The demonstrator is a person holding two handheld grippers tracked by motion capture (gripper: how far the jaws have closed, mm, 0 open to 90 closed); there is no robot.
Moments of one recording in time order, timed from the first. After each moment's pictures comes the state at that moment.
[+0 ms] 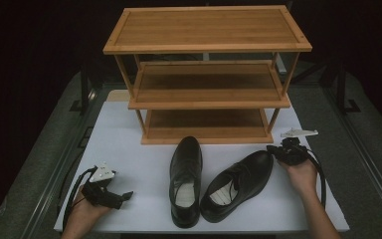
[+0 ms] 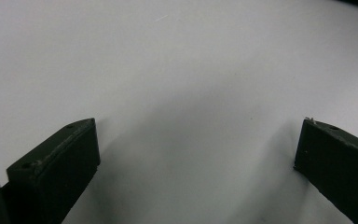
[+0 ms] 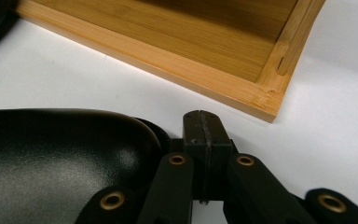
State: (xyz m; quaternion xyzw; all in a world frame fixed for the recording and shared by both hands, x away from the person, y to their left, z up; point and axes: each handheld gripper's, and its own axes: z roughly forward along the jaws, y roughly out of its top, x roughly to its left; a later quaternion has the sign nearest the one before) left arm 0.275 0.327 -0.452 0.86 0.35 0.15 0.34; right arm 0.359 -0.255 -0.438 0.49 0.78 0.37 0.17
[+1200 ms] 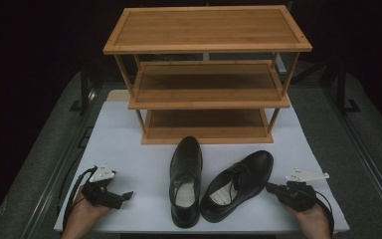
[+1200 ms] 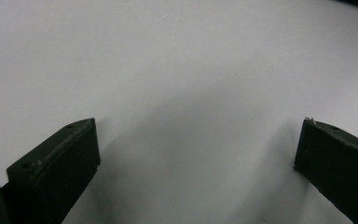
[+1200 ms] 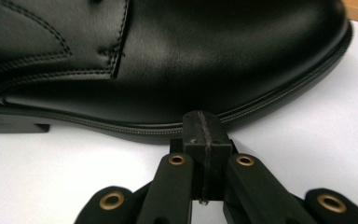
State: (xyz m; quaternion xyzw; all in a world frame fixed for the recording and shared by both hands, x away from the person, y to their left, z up) left arm 0.276 0.327 -0.452 0.86 0.35 0.15 0.34; right arm 0.242 -0.239 -0.443 0.43 0.80 0.40 0.12
